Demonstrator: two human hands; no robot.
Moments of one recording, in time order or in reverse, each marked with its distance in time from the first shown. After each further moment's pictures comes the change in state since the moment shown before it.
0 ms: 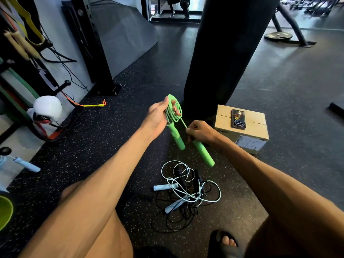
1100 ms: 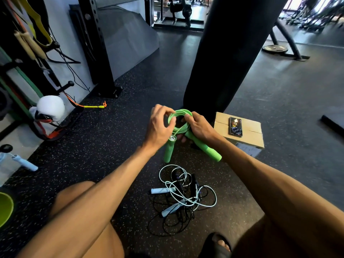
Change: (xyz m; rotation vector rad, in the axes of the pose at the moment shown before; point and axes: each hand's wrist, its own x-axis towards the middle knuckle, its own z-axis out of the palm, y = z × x) left_hand -0.025 -0.008 -0.019 1.125 0.192 0.812; right_hand -0.010 -0.049 -0.003 0.342 0.024 -0.152
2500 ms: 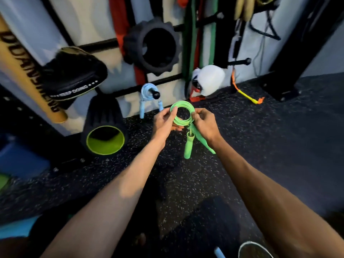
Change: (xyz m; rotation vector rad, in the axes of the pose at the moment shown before) left_hand -0.084 -0.241 -0.237 -0.155 0.954 -1.005; right_hand 0.231 0.014 0.425 0.038 -0.730 -0.198
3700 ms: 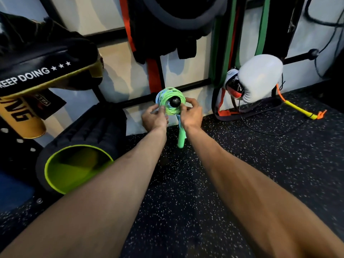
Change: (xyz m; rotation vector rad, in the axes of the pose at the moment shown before) left_hand 0.202 -0.086 -0.062 -0.058 0.636 0.008; right_hand 0.167 0.052 0.172 0.168 0.170 0.001
